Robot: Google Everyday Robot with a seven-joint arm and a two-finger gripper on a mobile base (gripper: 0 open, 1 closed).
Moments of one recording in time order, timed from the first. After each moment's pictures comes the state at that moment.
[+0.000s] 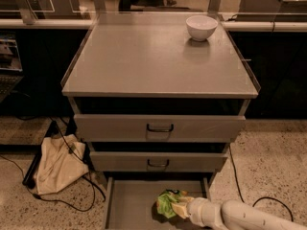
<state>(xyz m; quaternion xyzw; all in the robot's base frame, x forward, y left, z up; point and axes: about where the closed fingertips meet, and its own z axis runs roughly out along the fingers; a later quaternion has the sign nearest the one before) 0.446 -0.106 0.351 -0.25 0.86 0.28 0.34</state>
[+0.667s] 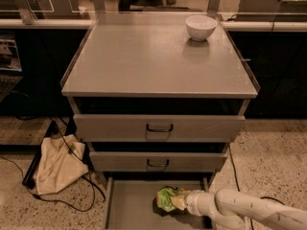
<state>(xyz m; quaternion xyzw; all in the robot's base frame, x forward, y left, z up) 0.483 -0.105 0.313 -0.25 0.87 0.28 0.31</state>
